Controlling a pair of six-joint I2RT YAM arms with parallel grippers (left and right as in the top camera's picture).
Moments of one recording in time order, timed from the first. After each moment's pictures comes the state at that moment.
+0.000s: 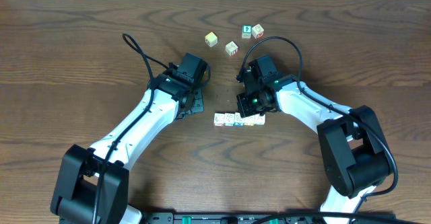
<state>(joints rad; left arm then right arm) -0.45 1.65 1.13 -0.78 -0.11 -0.56 0.43 1.92 1.13 -0.48 -0.34 0.17</state>
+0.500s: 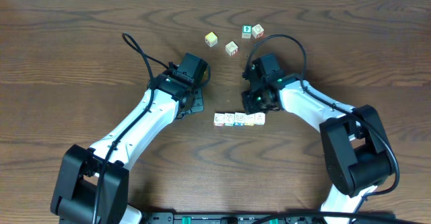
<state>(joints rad) -0.45 1.65 1.13 -0.77 -0.11 -0.56 0.40 1.92 1.13 -0.48 -0.24 0.18</state>
